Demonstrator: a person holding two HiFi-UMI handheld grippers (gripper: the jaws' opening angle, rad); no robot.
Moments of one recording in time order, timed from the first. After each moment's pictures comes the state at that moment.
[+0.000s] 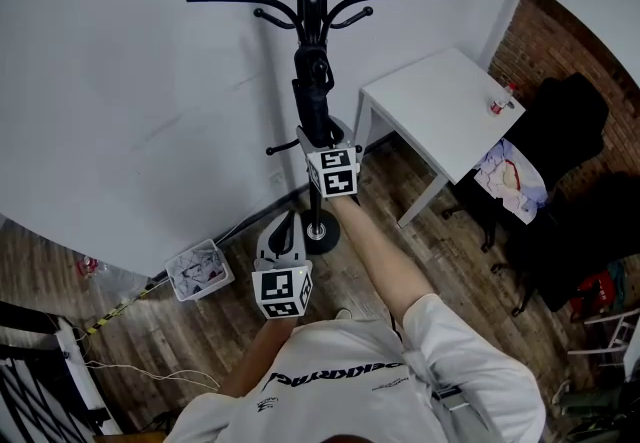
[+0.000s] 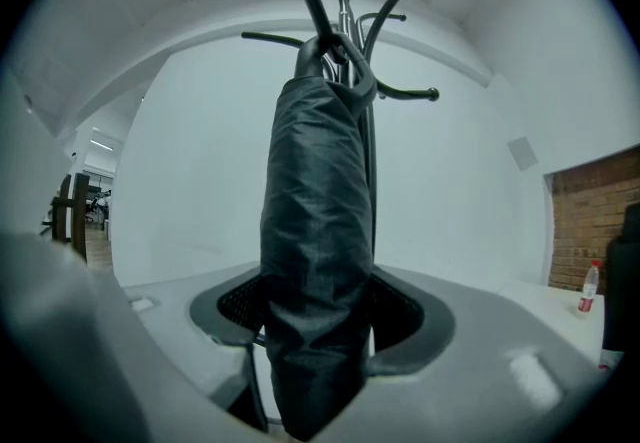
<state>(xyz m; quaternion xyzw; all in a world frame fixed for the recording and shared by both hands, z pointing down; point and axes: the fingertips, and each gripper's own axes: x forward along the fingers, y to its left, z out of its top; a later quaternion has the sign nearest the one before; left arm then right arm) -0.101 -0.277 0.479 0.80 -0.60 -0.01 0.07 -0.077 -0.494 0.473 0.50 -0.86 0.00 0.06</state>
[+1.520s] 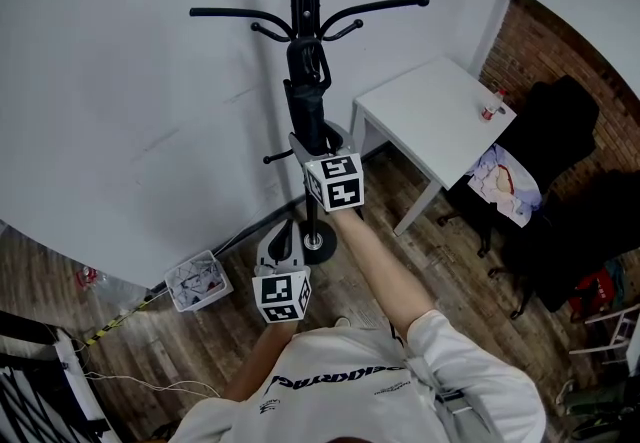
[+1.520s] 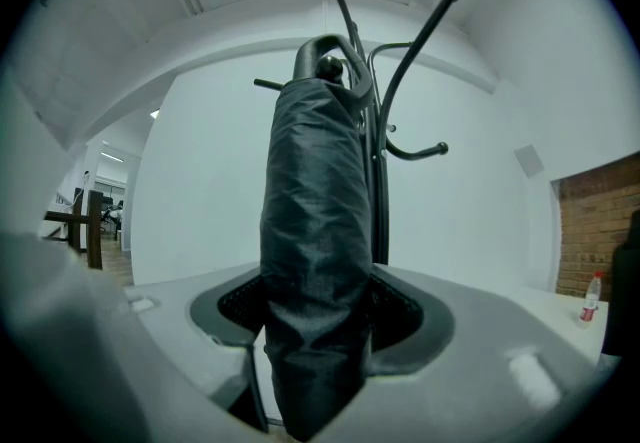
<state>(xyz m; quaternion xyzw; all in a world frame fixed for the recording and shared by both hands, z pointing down) -0.098 -0.263 0.482 0.80 -0.60 -0.02 0.08 -0.077 -0.434 0.400 0.48 -0.88 0.00 0.05</state>
